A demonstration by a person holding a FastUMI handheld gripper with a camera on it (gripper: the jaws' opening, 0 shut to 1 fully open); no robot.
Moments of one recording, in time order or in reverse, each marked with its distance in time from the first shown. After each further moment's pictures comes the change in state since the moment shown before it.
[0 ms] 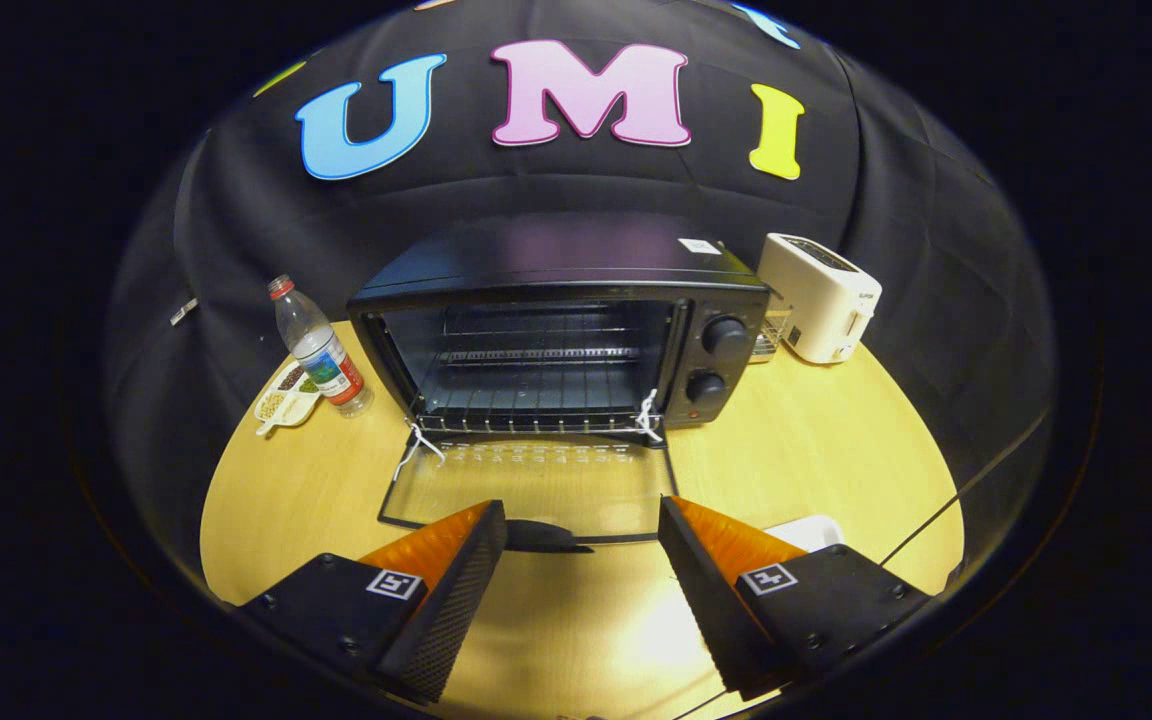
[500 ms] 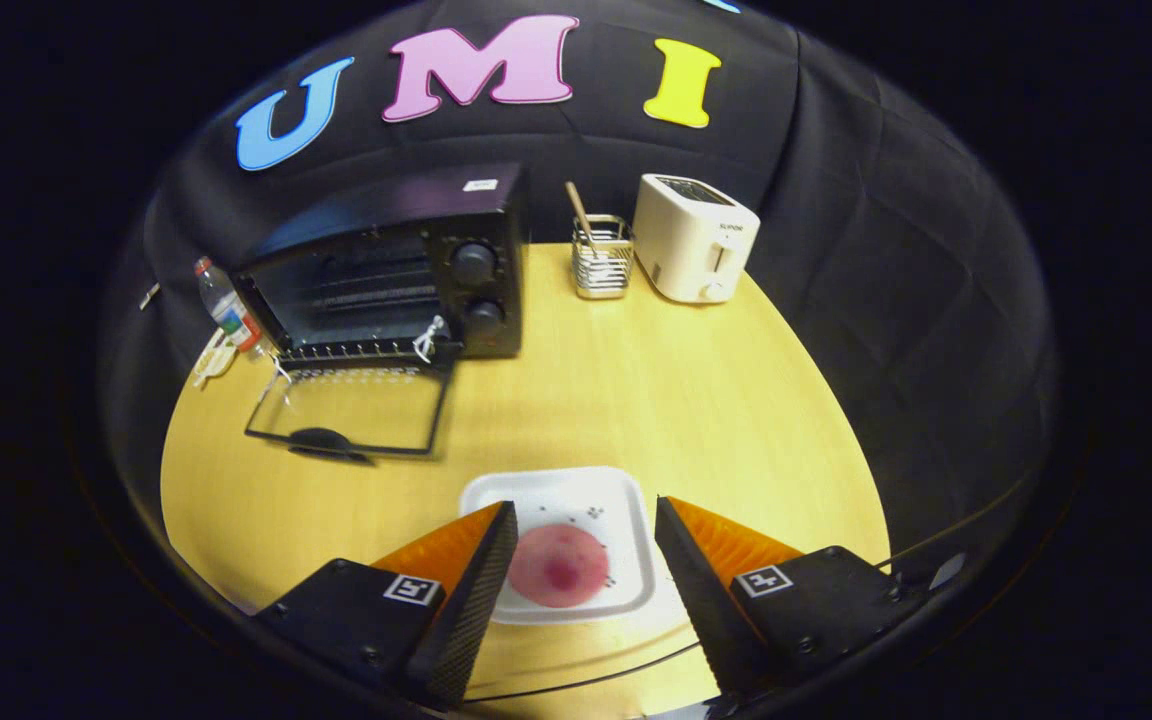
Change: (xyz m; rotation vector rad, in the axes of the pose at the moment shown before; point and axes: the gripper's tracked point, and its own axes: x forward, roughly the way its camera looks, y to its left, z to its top) arm -0.026 -0.195 -0.055 -0.004 0.166 -0.098
